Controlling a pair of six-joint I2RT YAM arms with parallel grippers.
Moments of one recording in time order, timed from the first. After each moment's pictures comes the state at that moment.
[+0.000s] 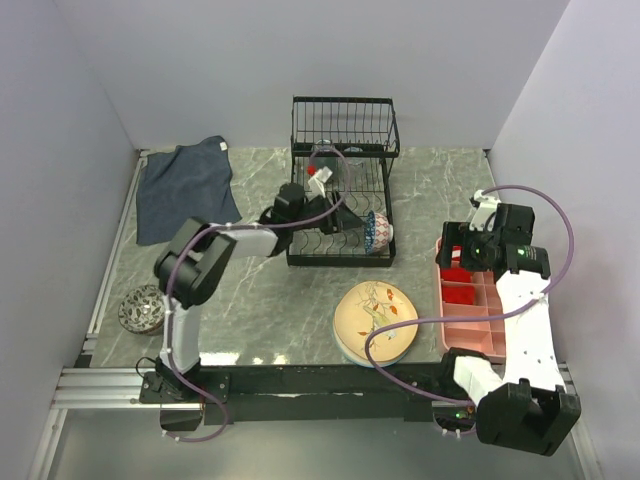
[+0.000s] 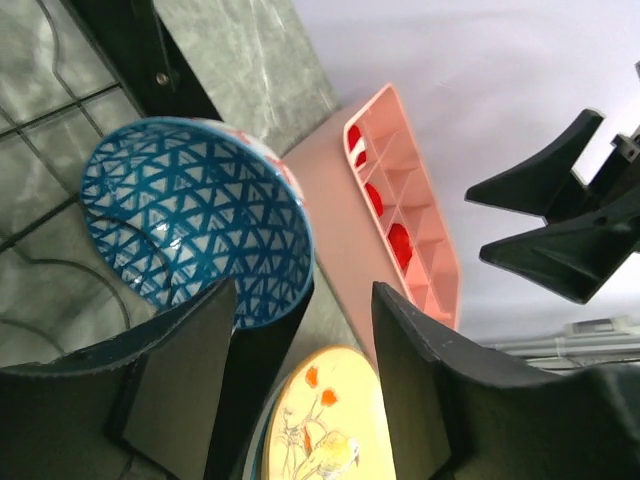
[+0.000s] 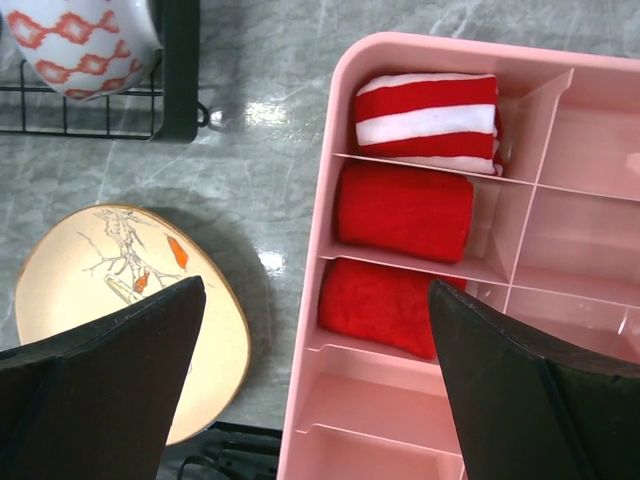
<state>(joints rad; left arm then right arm) -0.61 2.05 1.17 0.73 0.63 -0.92 -0.22 0.98 0.96 -0.87 -0.26 -0.11</state>
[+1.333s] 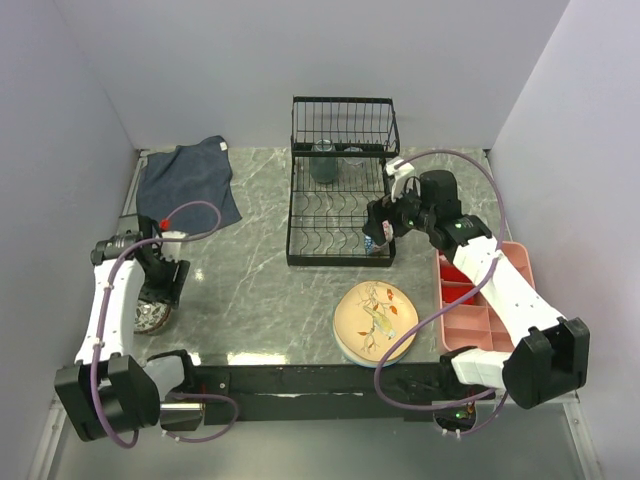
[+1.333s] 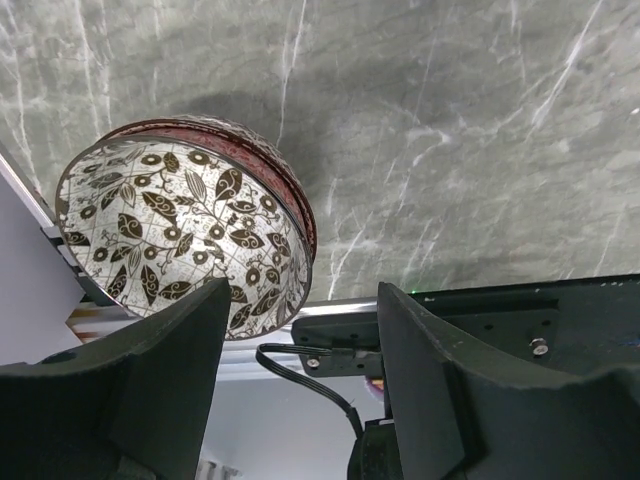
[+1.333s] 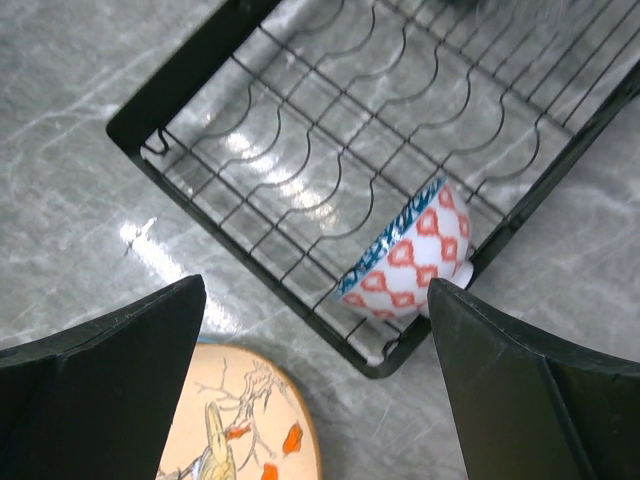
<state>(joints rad) 0.21 1.09 0.93 -1.15 0.02 0.39 0.31 1.24 1.04 -0.39 -0.37 -0.14</state>
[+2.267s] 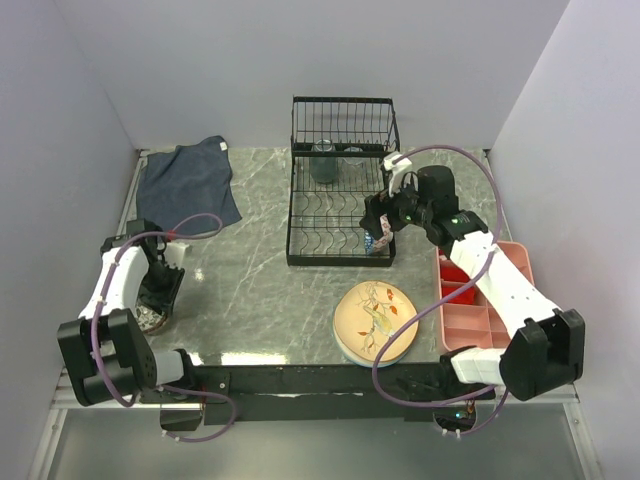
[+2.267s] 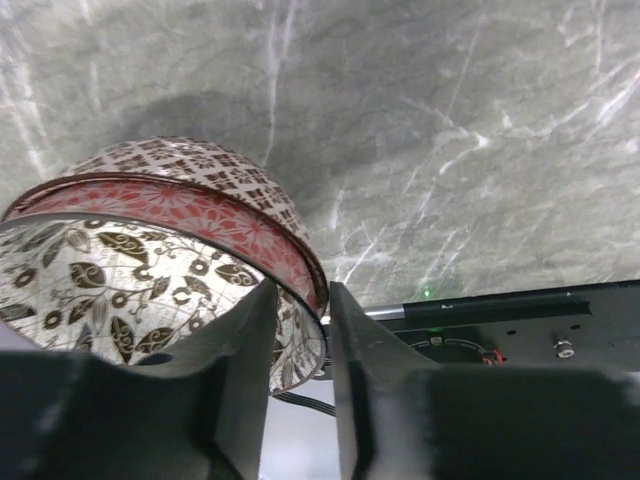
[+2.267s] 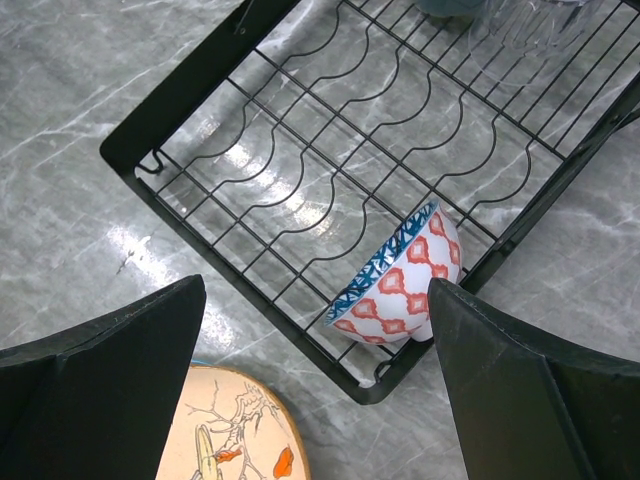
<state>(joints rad) 0.25 1.27 0.85 -1.07 0.00 0.44 0.31 1.28 1.07 -0.34 -0.38 -0.14</state>
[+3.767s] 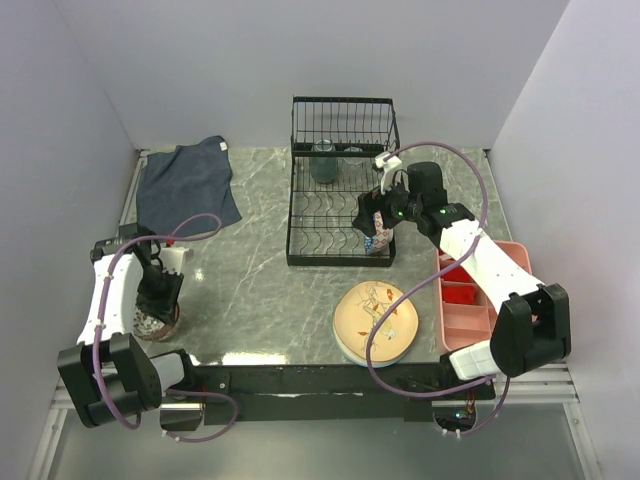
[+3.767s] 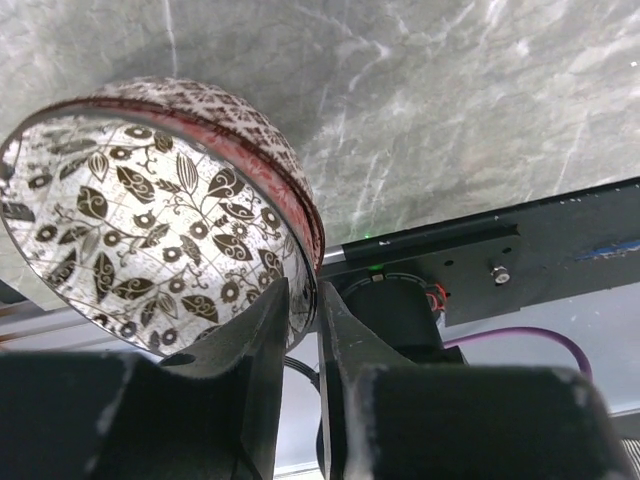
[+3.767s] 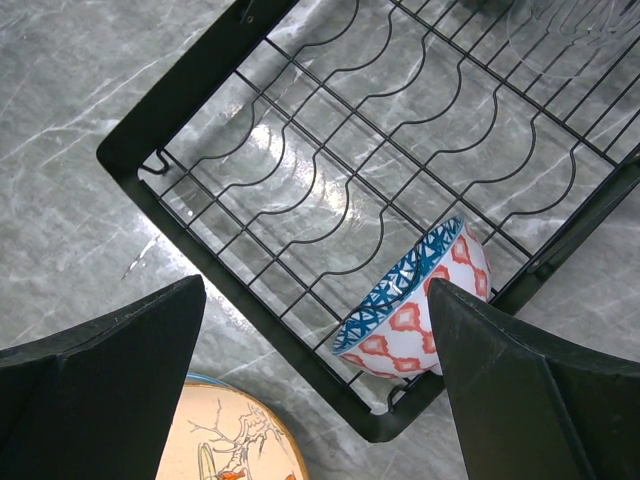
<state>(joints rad) 0.28 1.17 0.89 -1.26 0.12 0.47 0.31 1.40 1.10 -0.30 -0.43 -0.13</state>
